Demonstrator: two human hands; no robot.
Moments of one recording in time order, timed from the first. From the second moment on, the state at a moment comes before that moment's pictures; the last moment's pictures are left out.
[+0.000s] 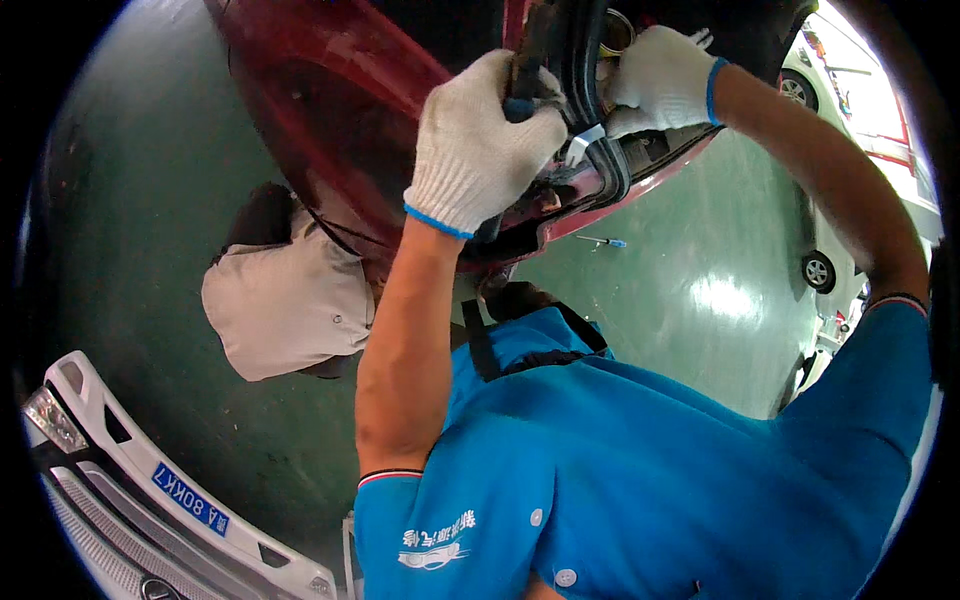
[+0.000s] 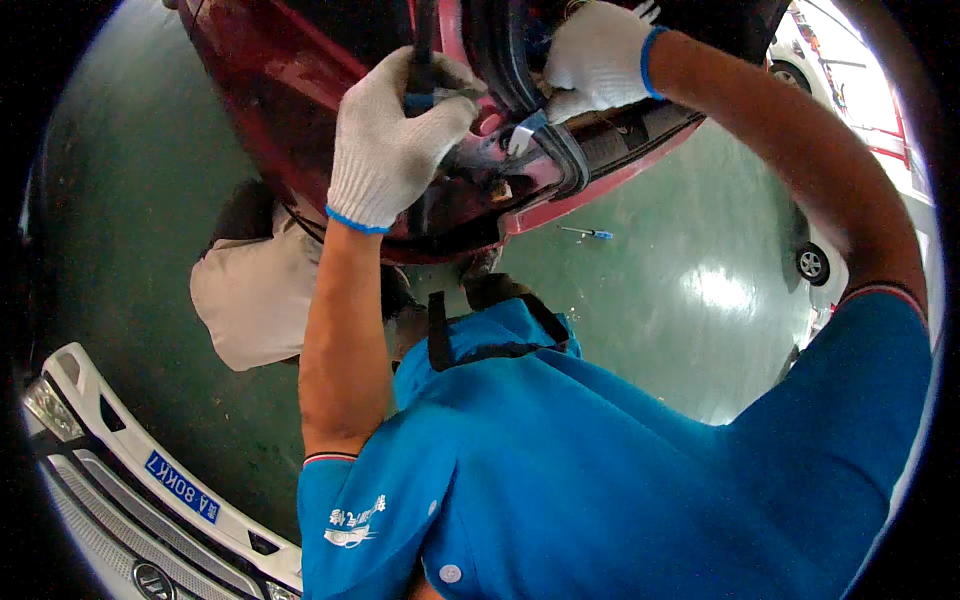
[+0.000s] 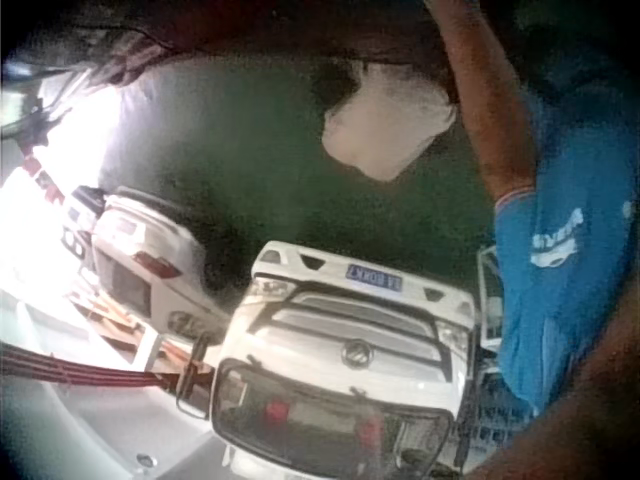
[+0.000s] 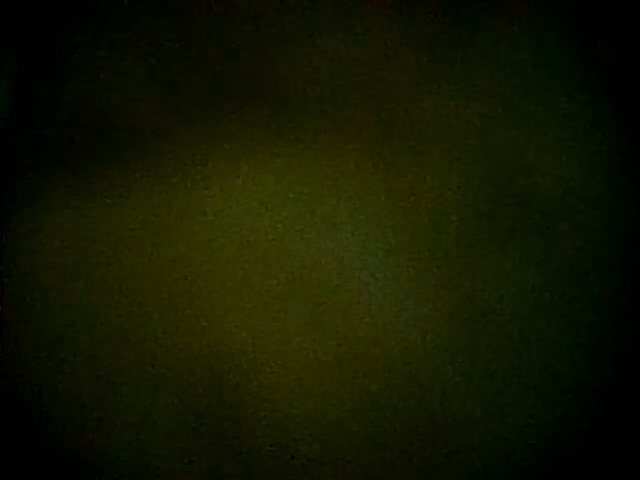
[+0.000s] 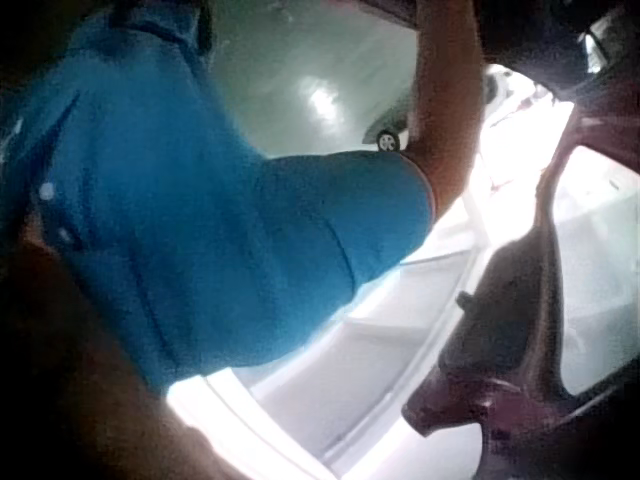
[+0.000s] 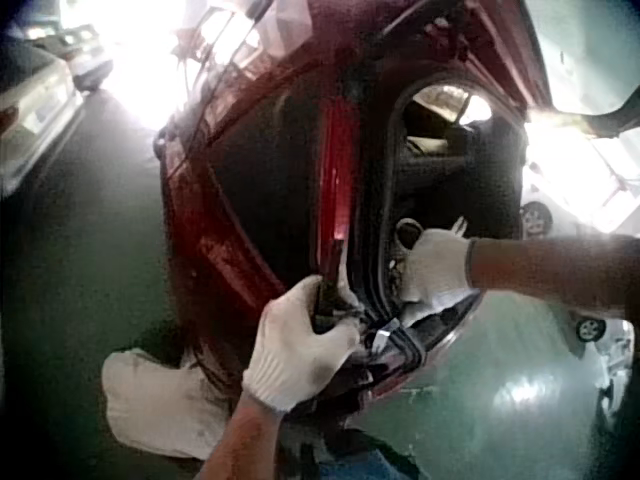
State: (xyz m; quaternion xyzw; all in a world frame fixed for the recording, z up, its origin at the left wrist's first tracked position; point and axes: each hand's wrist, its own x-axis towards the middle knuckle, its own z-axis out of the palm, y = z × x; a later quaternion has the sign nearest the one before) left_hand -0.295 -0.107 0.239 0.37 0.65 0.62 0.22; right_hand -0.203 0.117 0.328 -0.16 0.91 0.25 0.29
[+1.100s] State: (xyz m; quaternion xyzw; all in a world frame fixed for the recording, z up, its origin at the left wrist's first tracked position) left_hand -0.281 -0.103 0.253 0.28 0.59 0.68 0.32; right_hand -0.052 -0.027 0.227 0.50 0.38 -0.78 0.02
